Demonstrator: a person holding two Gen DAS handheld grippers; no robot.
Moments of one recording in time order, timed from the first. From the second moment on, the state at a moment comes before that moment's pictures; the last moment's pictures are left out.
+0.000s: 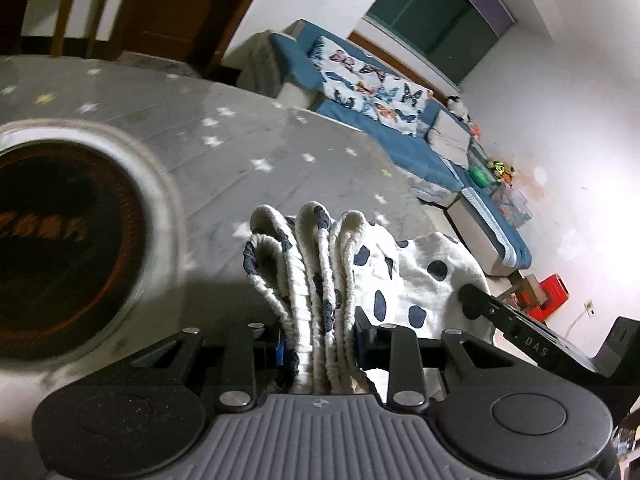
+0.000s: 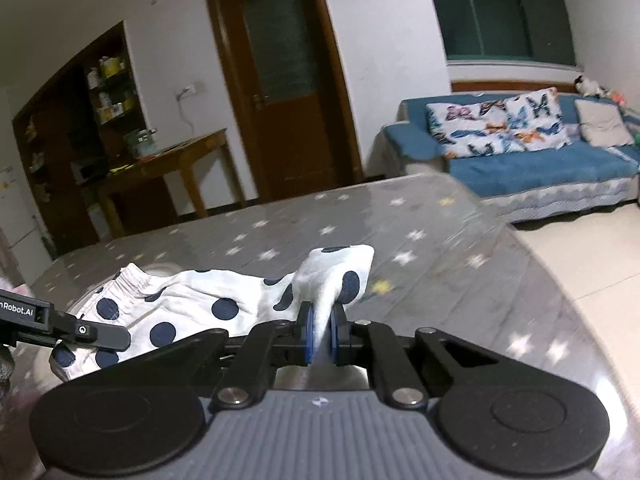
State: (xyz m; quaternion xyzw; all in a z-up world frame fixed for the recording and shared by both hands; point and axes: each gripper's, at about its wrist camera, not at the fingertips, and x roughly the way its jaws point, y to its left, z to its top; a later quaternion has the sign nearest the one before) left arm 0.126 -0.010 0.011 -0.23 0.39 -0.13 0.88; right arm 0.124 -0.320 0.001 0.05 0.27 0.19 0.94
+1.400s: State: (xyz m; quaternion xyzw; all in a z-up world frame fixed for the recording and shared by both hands) left arm 0.198 -0.078 -0.019 -0.09 0.38 -0.15 0.91; right arm 0.237 -0.319 -0.055 0.01 0.36 0.17 0.92
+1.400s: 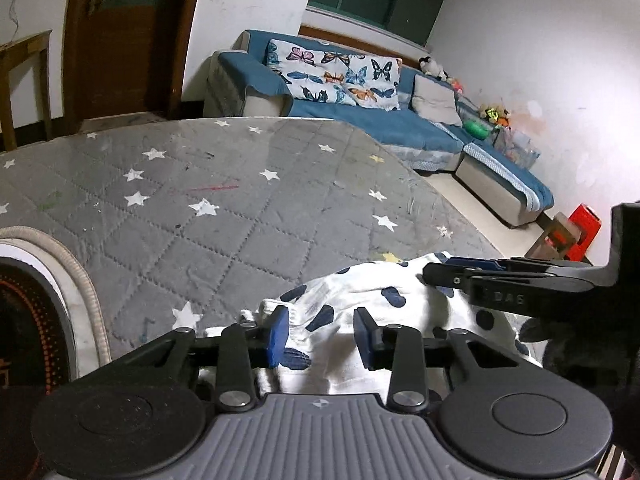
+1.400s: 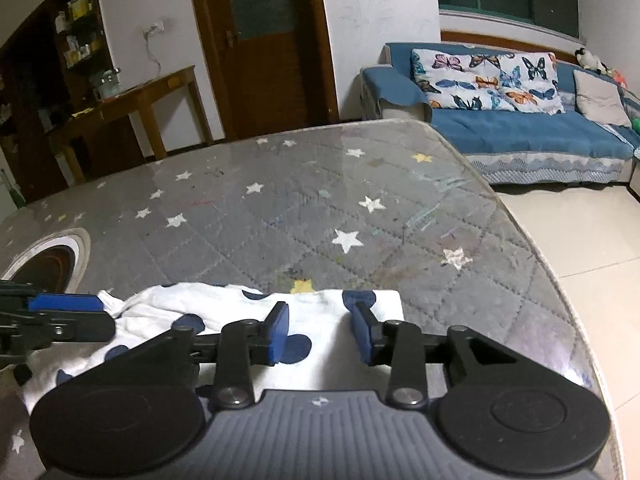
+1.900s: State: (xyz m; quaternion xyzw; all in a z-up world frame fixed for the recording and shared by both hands) left arm 0.164 -0.090 -0.004 -0.04 0.35 -0.16 0.92; right arm 0.123 -0.334 -0.034 0.00 0.33 0.20 0.92
